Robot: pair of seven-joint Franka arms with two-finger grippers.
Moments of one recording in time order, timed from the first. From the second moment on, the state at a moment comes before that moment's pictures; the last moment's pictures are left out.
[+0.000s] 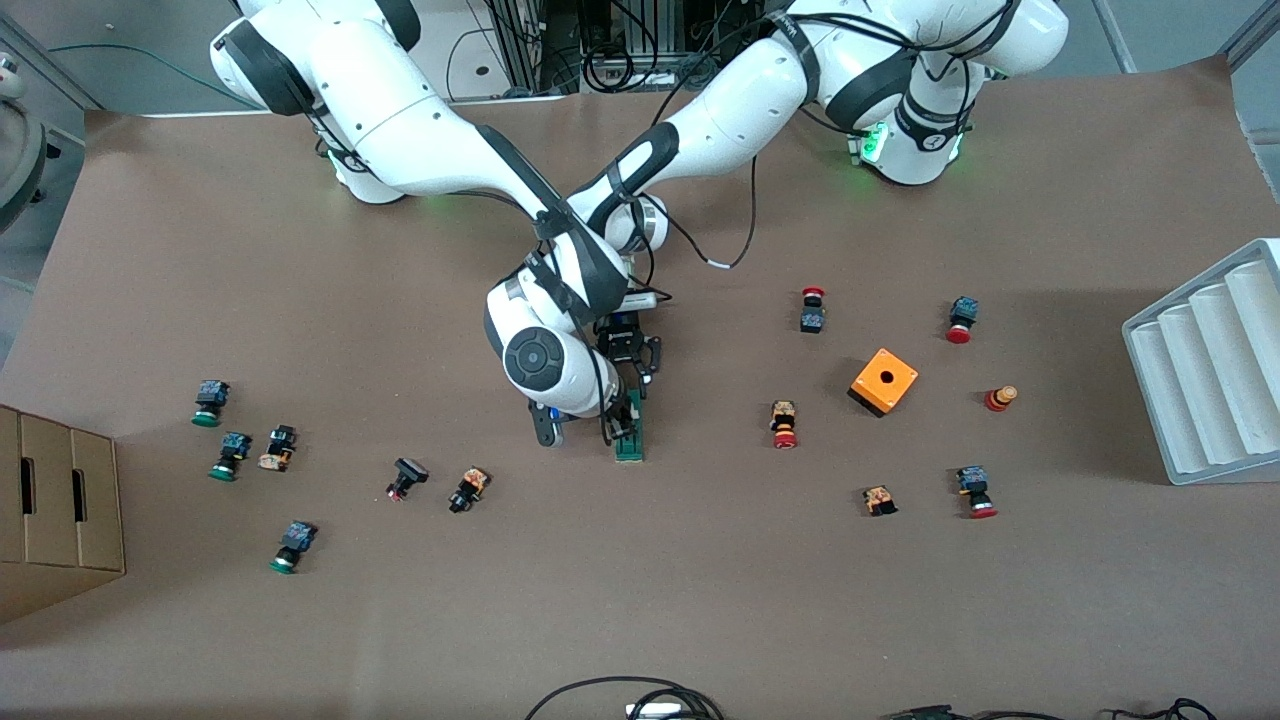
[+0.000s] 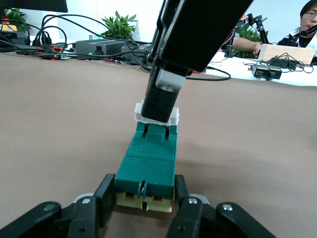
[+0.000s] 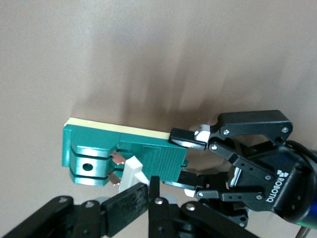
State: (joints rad) left arm -0.92 1.03 -0.28 -1.55 1.83 1.84 -2.60; right arm 0.68 0.74 -0.03 -1.50 0.37 2.24 1.79
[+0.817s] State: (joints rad) left arm -0.92 1.03 -0.28 -1.55 1.83 1.84 -2.60; right arm 0.69 0.74 -0.03 -1.55 0.37 2.32 1.79
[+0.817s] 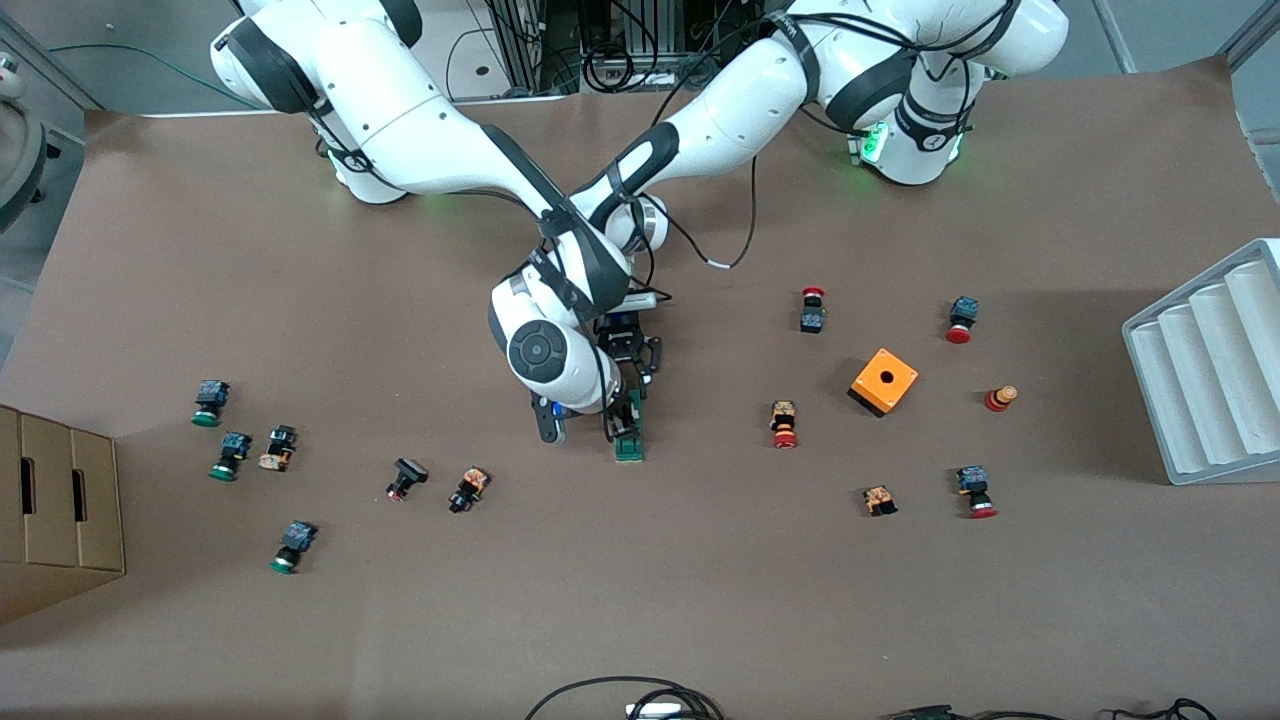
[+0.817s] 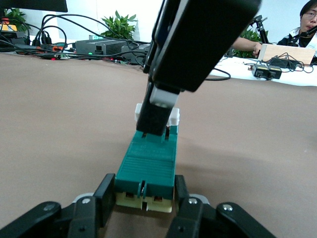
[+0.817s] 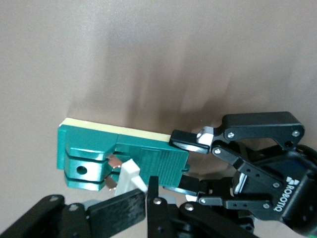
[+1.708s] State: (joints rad) left arm -0.92 1.03 -0.28 -1.55 1.83 1.84 -2.60; right arm 0.69 0.72 -0.03 -1.55 0.37 2.33 1.78
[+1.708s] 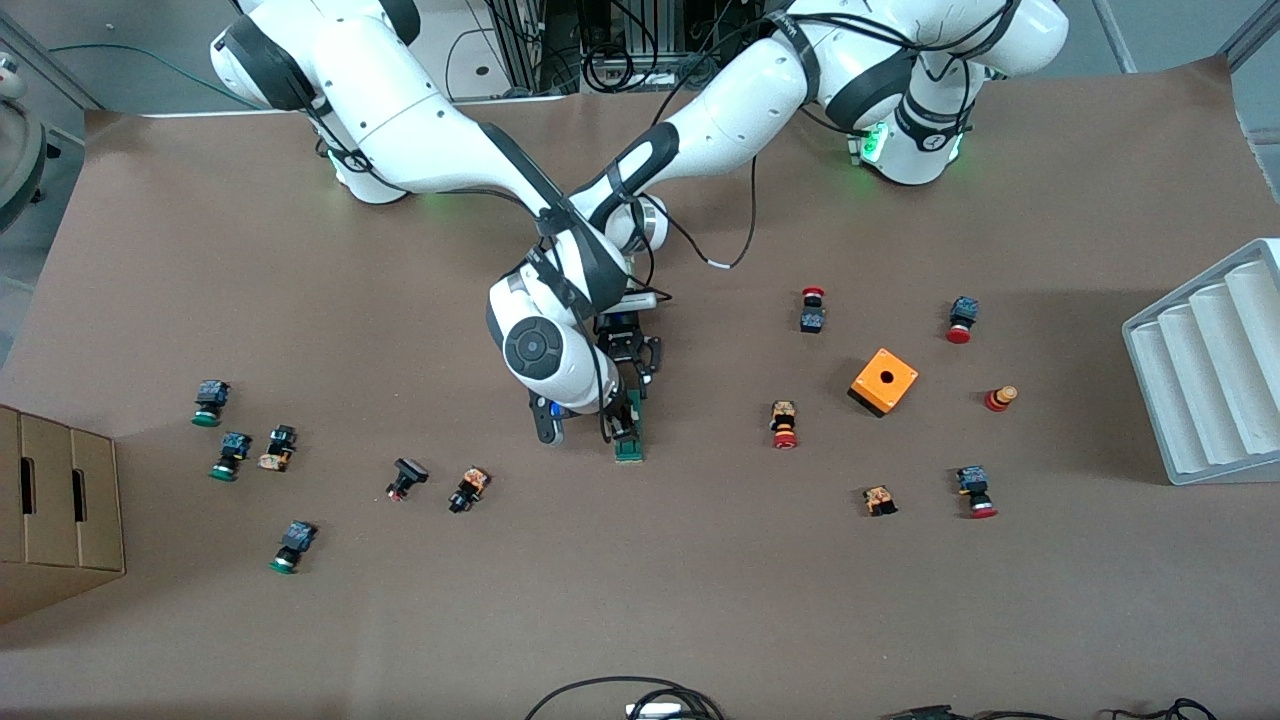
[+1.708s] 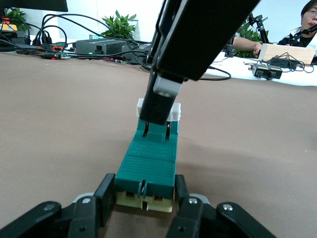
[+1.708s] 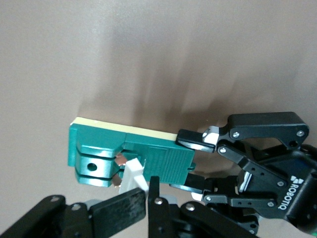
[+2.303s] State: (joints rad) left arm -0.92 1.03 -0.28 -1.55 1.83 1.84 -2.60; right arm 0.68 0.71 -0.03 -1.55 0.37 2.33 1.78
